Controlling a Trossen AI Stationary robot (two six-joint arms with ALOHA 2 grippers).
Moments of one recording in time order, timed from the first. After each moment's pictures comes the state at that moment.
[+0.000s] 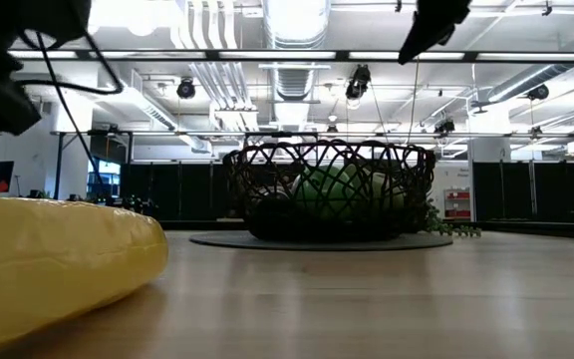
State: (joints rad) left arm -0.42 1.31 0.78 -1.16 0.36 -1.79; right arm -0.08 1.20 1.26 -0.93 0.21 0.04
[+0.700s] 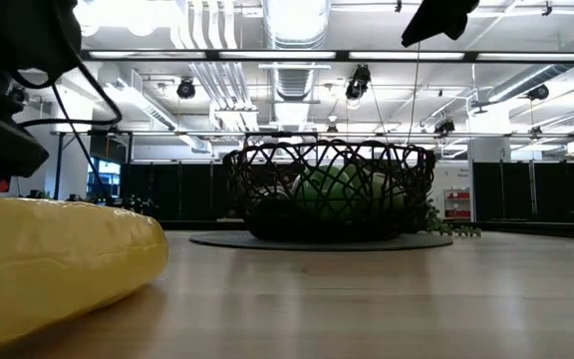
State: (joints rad) left arm -0.43 1.31 0.60 -0.80 0.28 -1.79; right arm -0.08 1.07 1.19 -0.81 0.21 0.11
